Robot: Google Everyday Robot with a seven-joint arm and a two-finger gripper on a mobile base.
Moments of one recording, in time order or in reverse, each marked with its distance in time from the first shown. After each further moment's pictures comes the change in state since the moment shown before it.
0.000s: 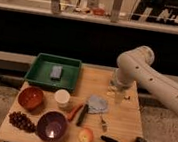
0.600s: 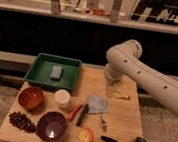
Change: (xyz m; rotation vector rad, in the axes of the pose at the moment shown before) arm -0.027 -0.025 0.001 0.021 -0.012 -0.084
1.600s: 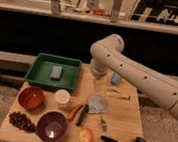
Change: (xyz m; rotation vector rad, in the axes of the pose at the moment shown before) arm -0.059 -0.045 0.012 0.033 -0.027 -0.142
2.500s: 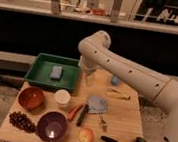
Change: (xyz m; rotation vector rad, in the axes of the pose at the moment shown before) arm -0.040 -0.038 0.014 0.025 -0.013 -0.147
